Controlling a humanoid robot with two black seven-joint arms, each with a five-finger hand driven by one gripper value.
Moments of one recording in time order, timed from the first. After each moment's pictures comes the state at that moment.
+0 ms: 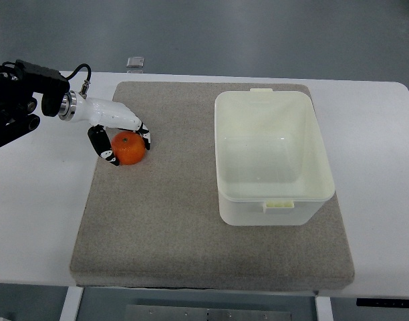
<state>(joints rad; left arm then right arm) -1.26 0.57 0.10 -0.87 1.63 -0.24 -0.61 0.04 0.00 -0.05 0.17 0.03 -0.15 0.17</state>
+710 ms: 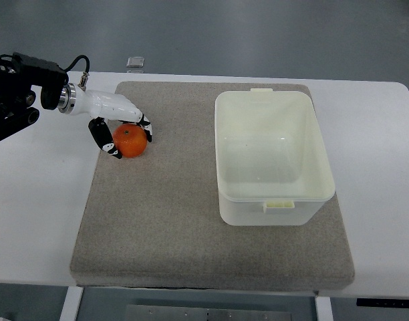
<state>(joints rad) -1.28 0.57 0.08 -0.86 1.60 -0.23 -0.61 0.04 0.00 -0.05 0.17 0.03 -0.15 0.17</state>
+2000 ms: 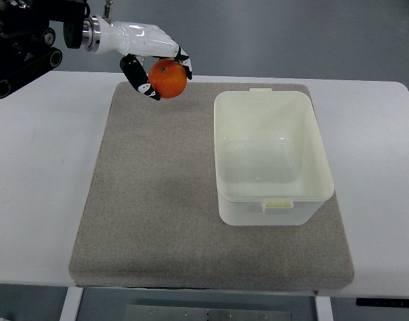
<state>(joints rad) -1.50 0.48 0.02 -0.86 1.51 -0.19 -0.61 0.04 0.00 -0.05 0.17 0.03 -0.15 0.17</state>
